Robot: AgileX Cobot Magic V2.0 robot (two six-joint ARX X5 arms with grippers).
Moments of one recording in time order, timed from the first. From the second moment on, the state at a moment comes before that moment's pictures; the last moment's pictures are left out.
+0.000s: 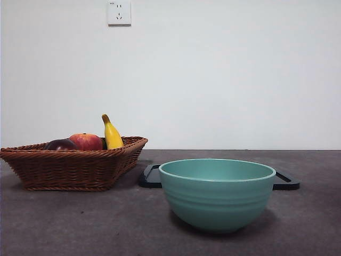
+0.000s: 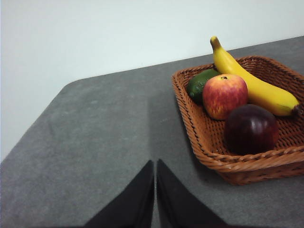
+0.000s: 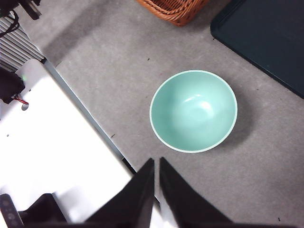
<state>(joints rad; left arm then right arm) 0.07 0.01 0.03 -0.12 0.10 0.20 0.60 0.86 1.04 -1.03 -0.39 0.06</state>
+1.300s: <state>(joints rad) 0.08 0.01 0.03 -0.18 0.10 0.18 0.60 0.86 1.04 -1.03 -0.39 0.06</state>
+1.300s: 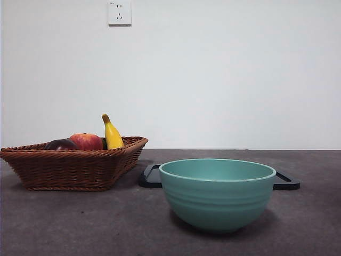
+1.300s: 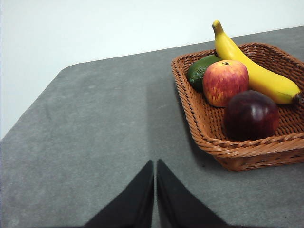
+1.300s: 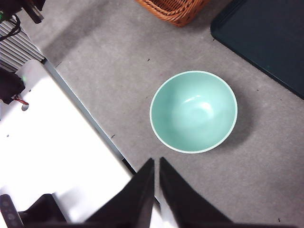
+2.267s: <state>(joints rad) 0.08 0.01 0.03 -0.18 0.10 0.18 -0.05 0.36 0.65 -0.41 -0.35 -0.04</state>
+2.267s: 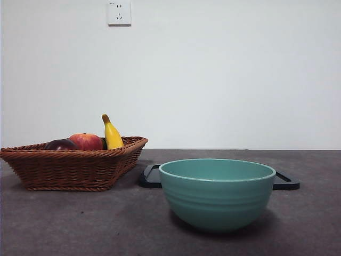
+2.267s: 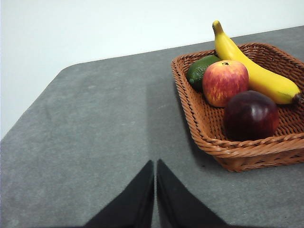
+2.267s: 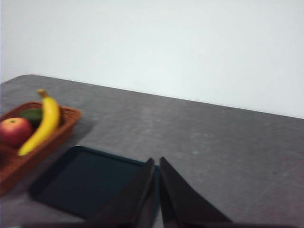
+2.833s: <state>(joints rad) 0.08 0.01 0.03 -0.18 0.10 0.18 0.02 0.08 0.19 -0.07 -0.08 0.00</state>
